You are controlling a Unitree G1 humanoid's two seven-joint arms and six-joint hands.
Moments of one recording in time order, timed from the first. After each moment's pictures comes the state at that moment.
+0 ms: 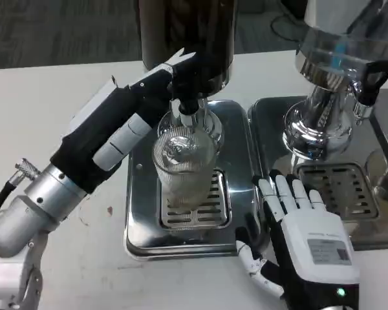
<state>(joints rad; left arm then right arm) -0.31 0.35 -0.01 0.40 -0.27 -0.61 -0.68 0.25 -0.20 0.48 -0.07 -1.09 0.22 -0.39</state>
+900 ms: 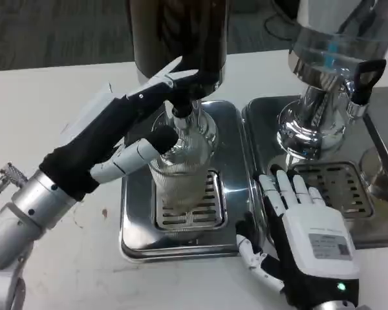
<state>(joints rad) -0.26 0.40 0.00 0.37 -0.10 -0.76 -0.57 0.23 -0.20 0.48 -0.07 -1.07 0.22 -0.39</state>
